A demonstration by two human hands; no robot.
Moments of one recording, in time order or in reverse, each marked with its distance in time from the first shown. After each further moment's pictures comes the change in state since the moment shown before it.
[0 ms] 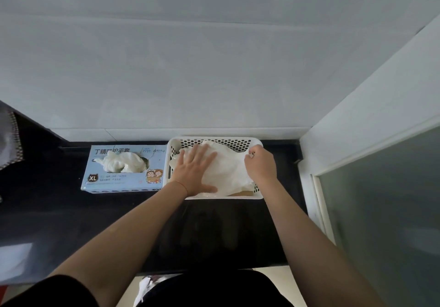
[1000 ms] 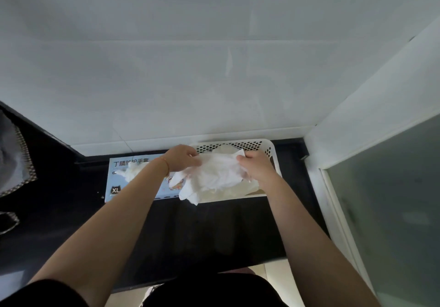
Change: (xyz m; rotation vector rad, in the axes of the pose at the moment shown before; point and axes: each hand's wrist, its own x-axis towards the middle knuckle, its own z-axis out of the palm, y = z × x) left_hand -0.012 -0.097 -0.083 -0.692 -0.178 -0.059; right_hand -0.053 -0.076 -0.005 0.433 -0.242 0.174
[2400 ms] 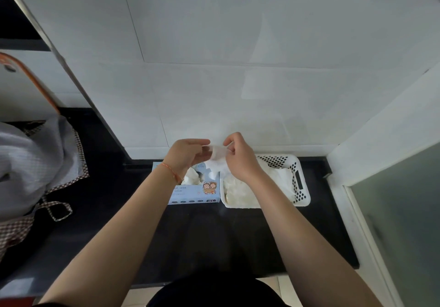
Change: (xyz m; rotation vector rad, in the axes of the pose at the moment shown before) left_hand -0.100 -0.003 -0.054 -1.088 0.324 -0.014; right_hand -0.066 -0.098 0.087 -0.169 0.032 -0.496
